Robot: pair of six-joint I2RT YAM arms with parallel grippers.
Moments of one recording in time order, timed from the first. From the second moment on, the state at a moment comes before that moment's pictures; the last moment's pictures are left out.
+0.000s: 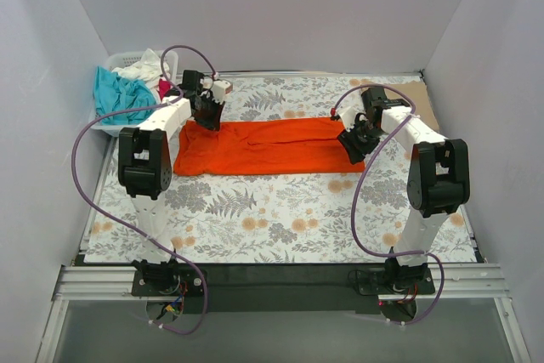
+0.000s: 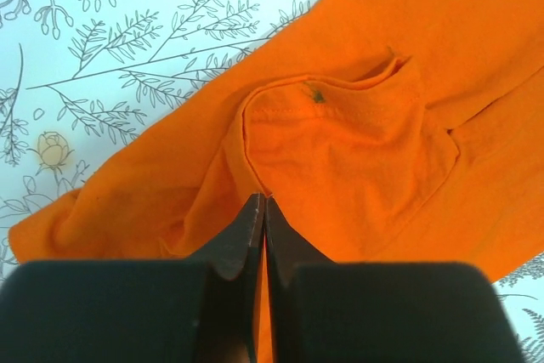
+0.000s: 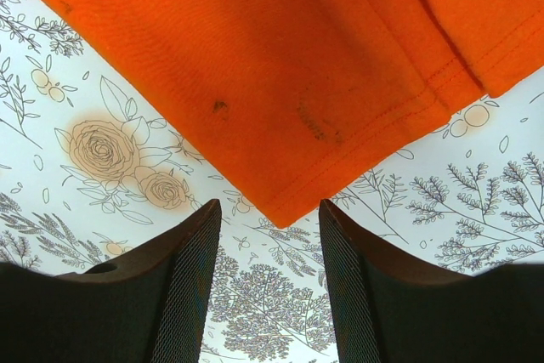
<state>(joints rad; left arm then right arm) -0.14 2.10 1.66 -0.58 0.33 0.37 0.16 1.84 1.38 -0.85 -0.28 -0.68</state>
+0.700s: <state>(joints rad) -0.15 1.84 1.33 -0.64 0.40 0.41 0.16 1.85 1.40 -0.85 -0.28 -0.68</state>
